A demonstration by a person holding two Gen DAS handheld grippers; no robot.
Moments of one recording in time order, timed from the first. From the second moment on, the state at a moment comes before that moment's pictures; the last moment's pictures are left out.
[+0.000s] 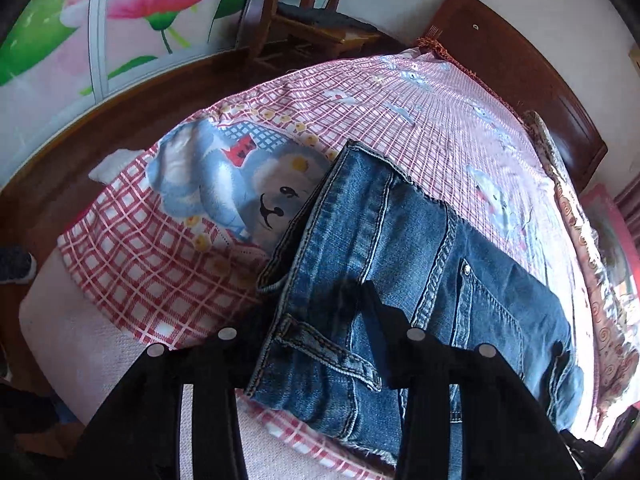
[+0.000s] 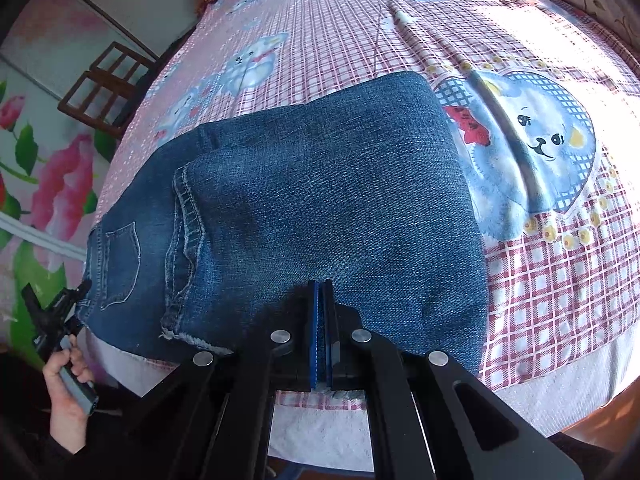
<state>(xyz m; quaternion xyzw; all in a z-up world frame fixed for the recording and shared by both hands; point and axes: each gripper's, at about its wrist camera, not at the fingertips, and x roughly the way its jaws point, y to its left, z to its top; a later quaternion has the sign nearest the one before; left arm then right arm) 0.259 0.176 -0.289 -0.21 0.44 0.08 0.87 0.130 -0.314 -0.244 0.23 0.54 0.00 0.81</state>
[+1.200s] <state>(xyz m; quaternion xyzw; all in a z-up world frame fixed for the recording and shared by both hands) 0.220 0.077 -0.270 0.13 0.37 0.20 0.90 0.128 -0.323 -0.250 0.25 0.55 0.01 0.80</state>
